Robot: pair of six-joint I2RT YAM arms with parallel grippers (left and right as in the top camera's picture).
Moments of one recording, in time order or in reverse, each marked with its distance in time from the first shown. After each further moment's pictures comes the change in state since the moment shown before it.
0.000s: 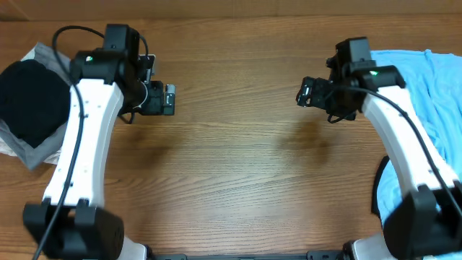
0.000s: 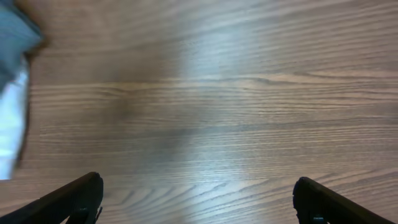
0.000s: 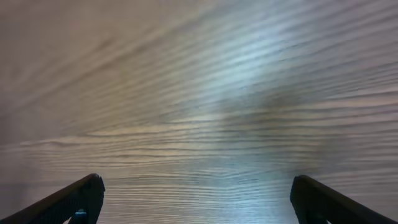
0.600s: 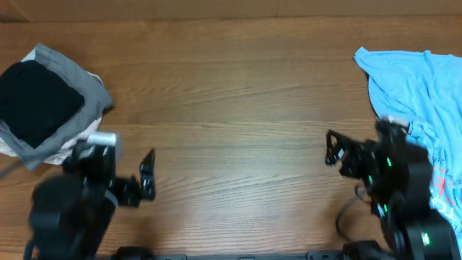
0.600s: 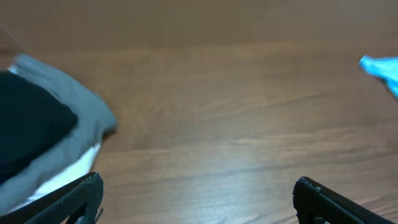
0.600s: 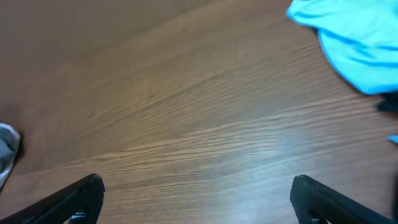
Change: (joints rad) left arm 0.000 -1.072 -0.544 0.298 -0.007 0.040; right arm 0.002 -0.999 -0.615 0.209 0.124 0.042
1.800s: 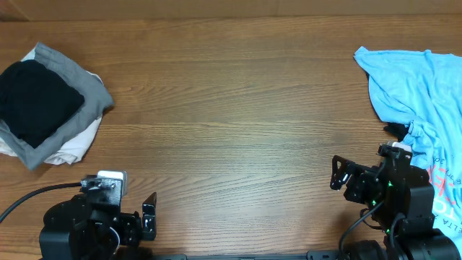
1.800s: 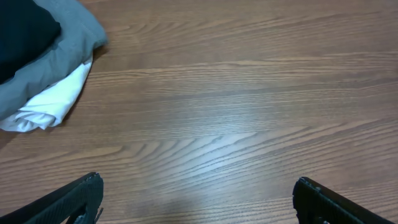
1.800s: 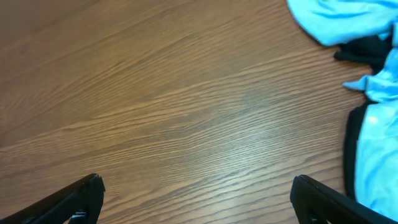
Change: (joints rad) left arm 0.000 -0.095 -0.019 -0.334 0.000 0.000; right arm 0.001 -0.114 -0.021 -0.215 0.053 -0.008
